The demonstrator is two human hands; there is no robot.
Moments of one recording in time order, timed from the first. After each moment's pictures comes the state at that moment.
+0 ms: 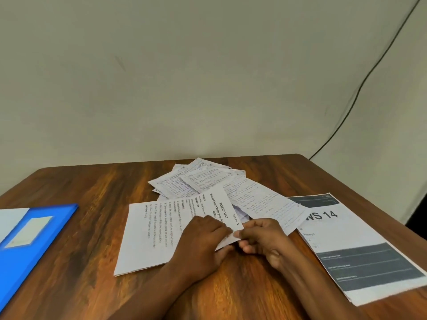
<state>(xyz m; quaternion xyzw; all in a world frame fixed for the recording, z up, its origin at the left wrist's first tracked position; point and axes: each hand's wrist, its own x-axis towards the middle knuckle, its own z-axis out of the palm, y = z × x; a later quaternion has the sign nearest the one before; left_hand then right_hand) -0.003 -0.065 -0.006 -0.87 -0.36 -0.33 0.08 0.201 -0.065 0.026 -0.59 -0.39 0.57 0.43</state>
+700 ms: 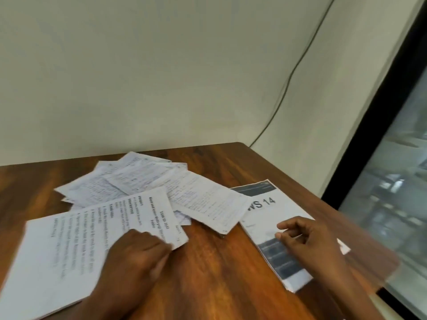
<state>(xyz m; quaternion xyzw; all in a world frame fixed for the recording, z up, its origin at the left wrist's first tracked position) 0.014 -0.043 -0.025 -0.85 -0.30 -0.42 0.11 0.358 -0.161 0.045 -0.78 -0.47 0.13 0.39</state>
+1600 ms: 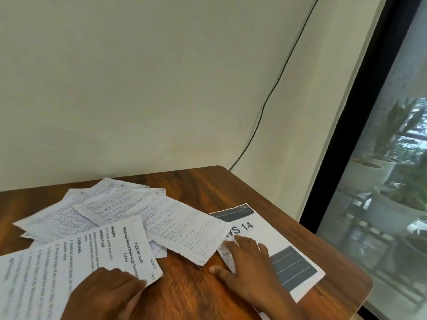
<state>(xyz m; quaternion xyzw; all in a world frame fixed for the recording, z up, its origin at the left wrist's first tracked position) 0.020 -0.019 -0.019 -0.82 -0.25 -0.46 0.23 0.313 -0.100 0.030 -0.80 -0.59 0.08 0.08</state>
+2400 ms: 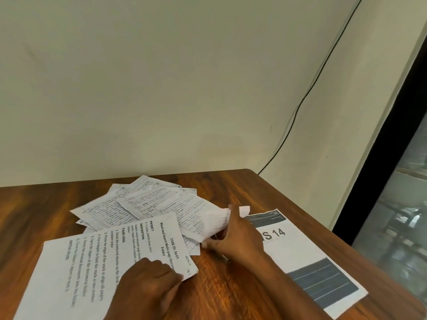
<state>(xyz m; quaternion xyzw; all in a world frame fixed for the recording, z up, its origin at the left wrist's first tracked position) 0.012 -0.023 -0.038 -0.83 -0.29 -0.45 0.15 0.255 -0.016 0.046 -0.76 -0.60 0.09 0.21</state>
